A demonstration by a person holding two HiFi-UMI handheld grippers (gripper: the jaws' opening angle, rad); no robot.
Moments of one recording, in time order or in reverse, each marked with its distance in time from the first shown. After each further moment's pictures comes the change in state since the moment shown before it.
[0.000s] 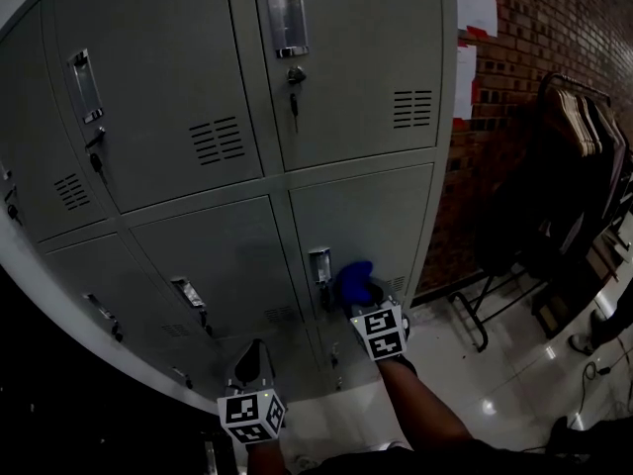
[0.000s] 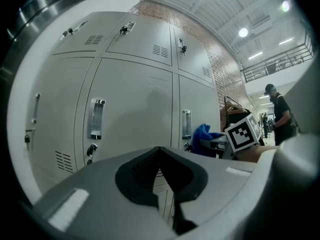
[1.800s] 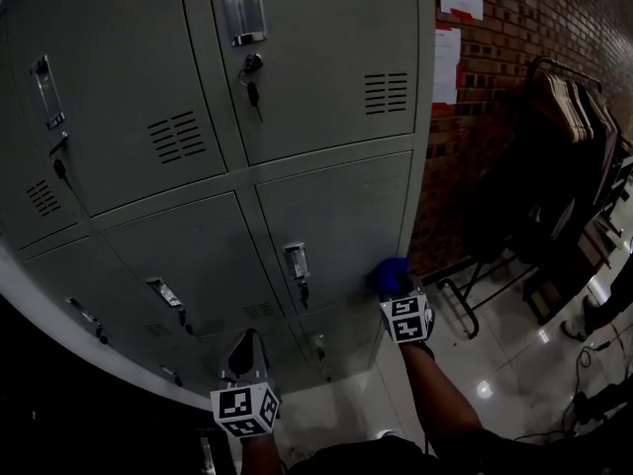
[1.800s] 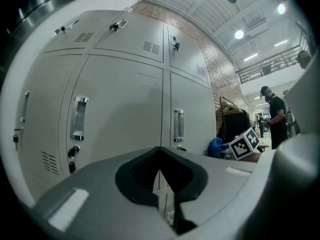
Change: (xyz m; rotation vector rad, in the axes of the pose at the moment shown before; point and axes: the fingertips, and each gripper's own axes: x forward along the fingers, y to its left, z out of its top) left arm 0.024 -0.029 0.004 0.020 -0.023 -0.046; right arm -0.025 -0.122 -0.089 0.016 0.168 -0.209
